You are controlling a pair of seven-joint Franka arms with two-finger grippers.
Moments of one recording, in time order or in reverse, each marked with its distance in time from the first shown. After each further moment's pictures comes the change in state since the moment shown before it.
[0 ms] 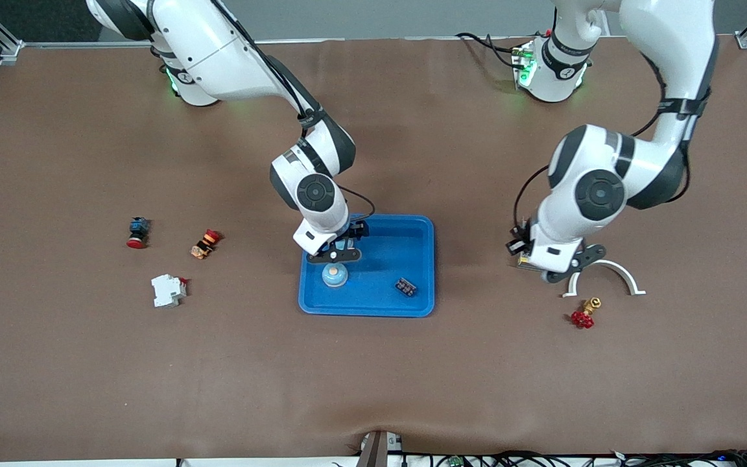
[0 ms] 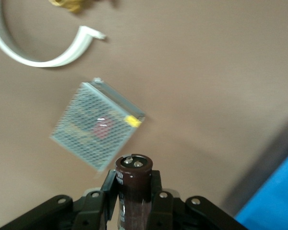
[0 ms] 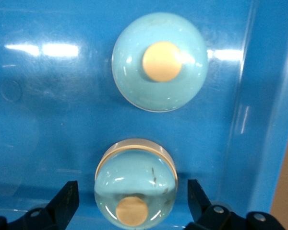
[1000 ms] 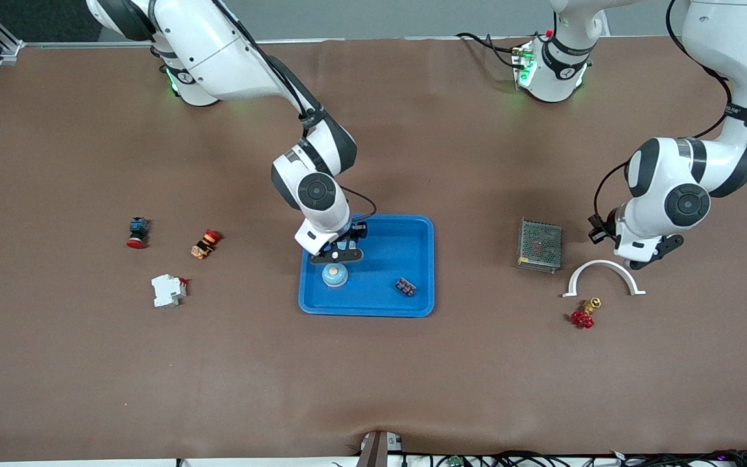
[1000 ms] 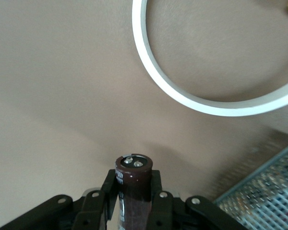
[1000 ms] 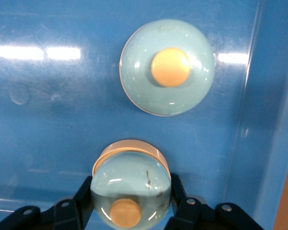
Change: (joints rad) left arm 0.344 0.008 0.002 -0.333 0.169 0.268 0.148; right arm 0.002 0.001 -0.001 0.005 0.000 0.011 0.000
